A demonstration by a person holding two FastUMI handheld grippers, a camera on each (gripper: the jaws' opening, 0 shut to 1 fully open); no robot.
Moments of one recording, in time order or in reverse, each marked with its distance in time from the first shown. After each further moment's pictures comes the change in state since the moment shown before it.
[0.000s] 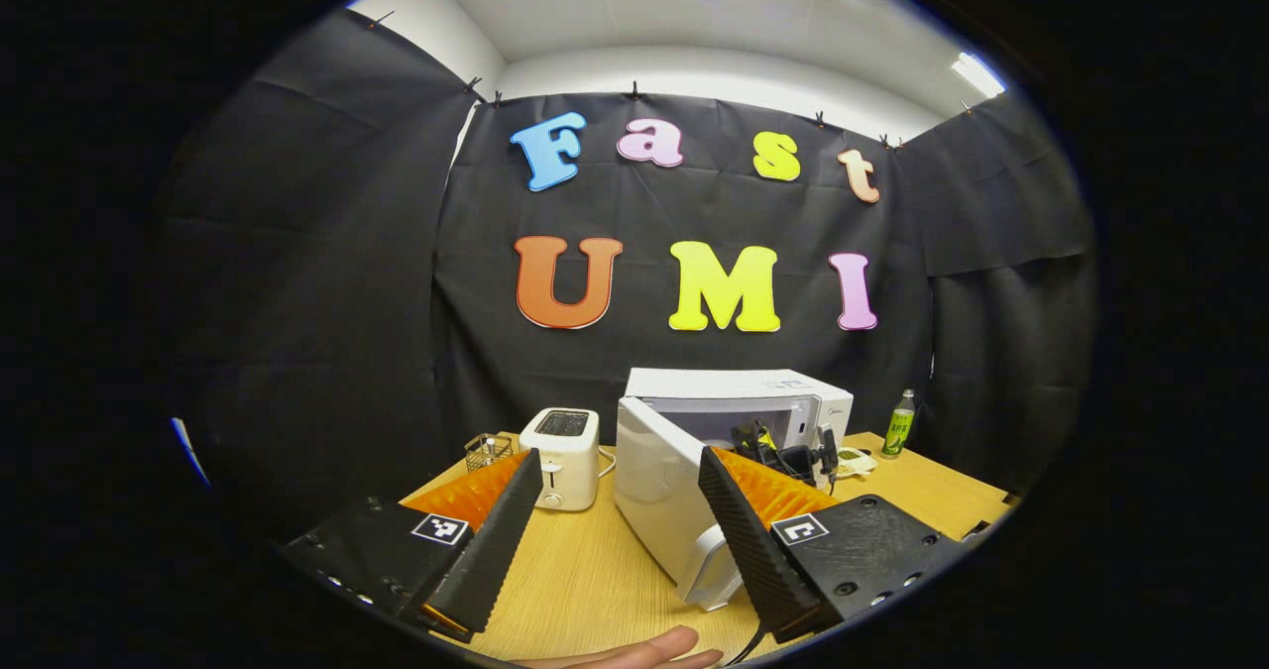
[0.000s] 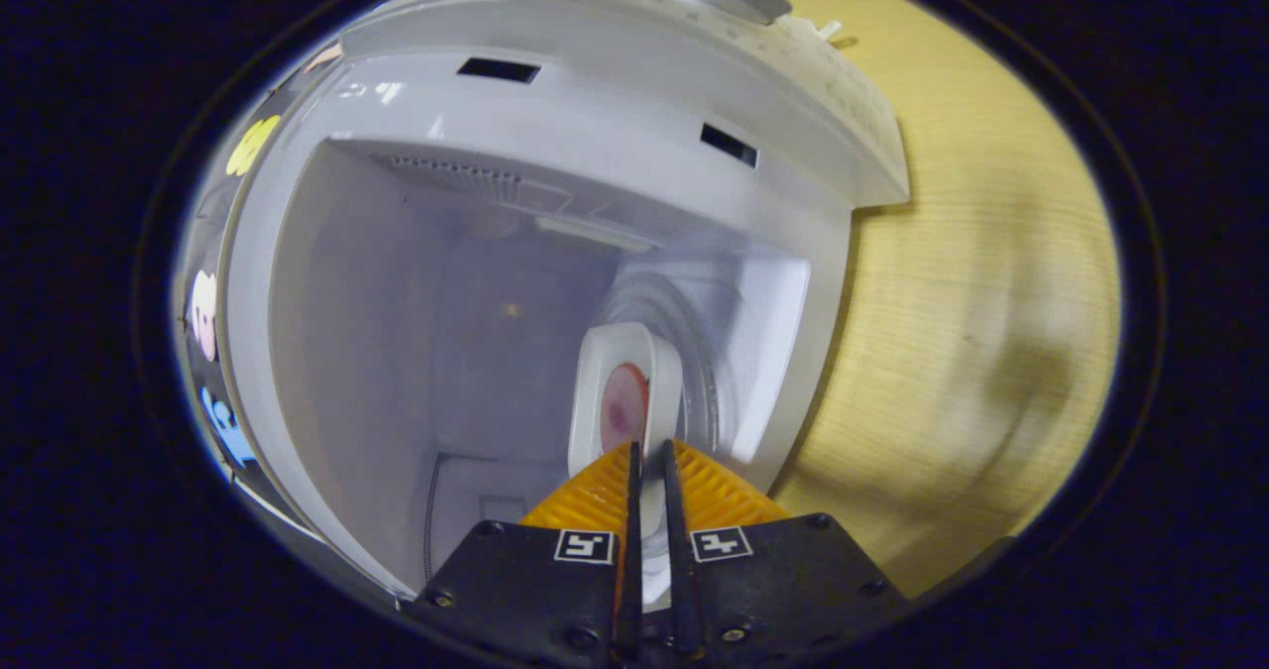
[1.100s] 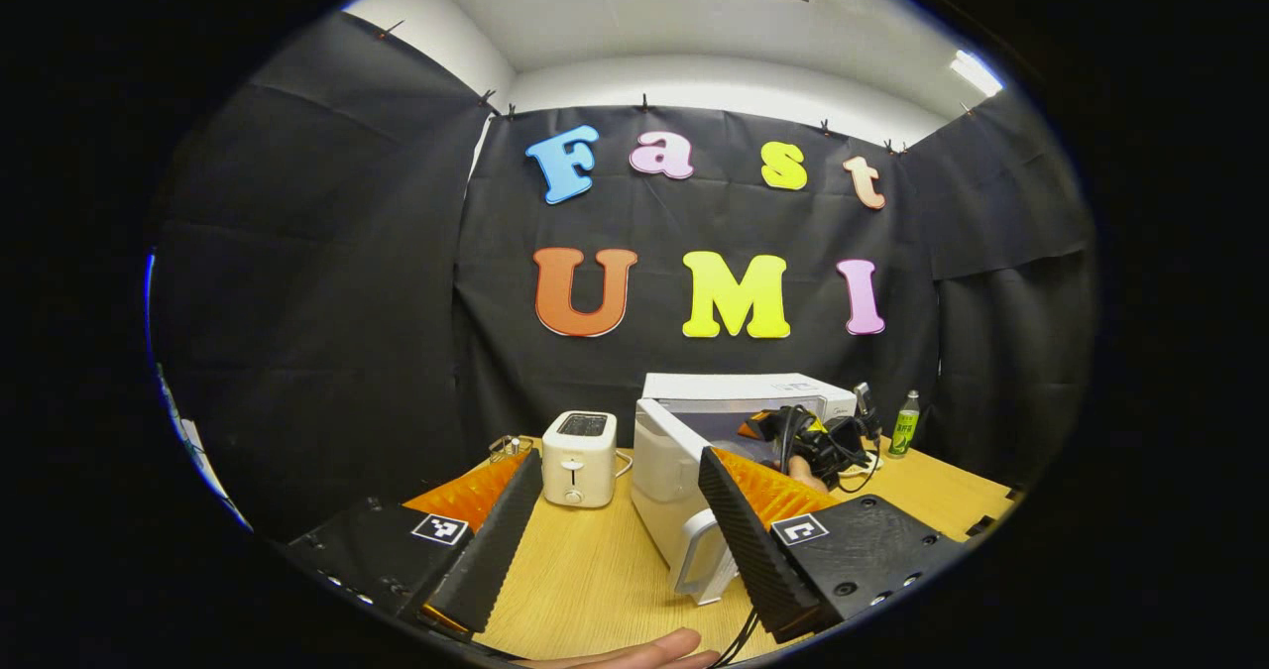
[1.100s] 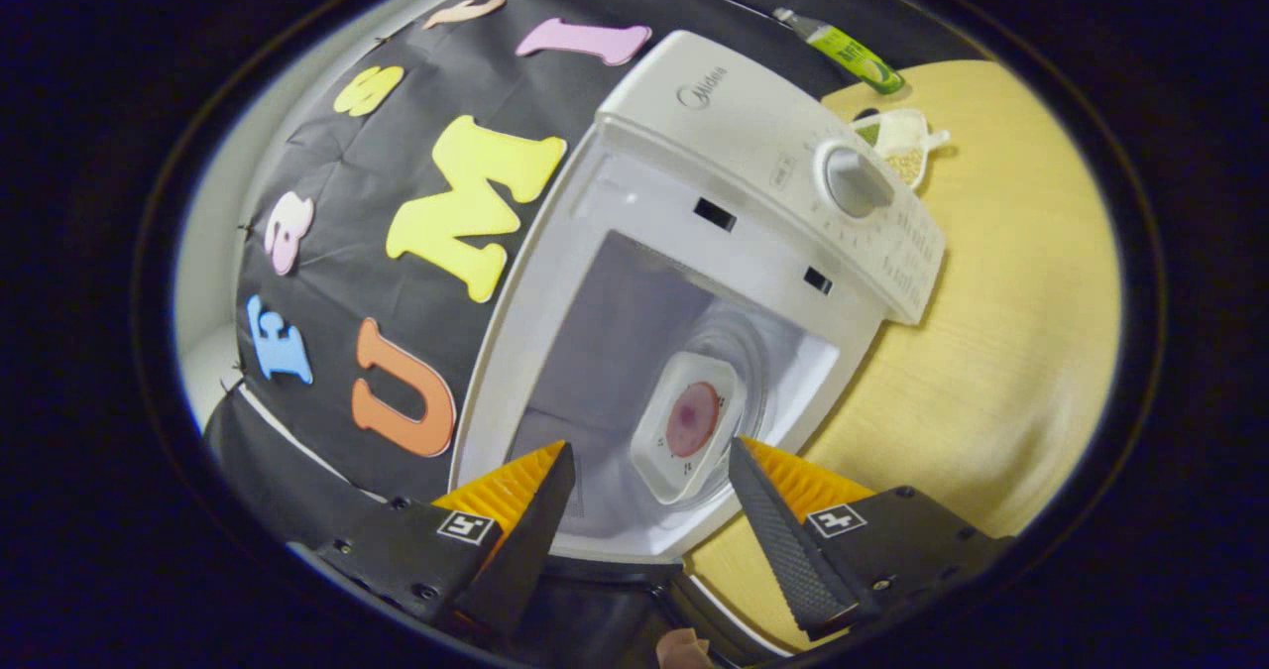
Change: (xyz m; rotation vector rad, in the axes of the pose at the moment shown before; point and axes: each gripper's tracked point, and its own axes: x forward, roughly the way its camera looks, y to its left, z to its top) left arm -0.037 0.014 0.003 0.017 -0.036 0.049; right arm -0.113 0.039 0.019 -0.331 -0.031 0.185
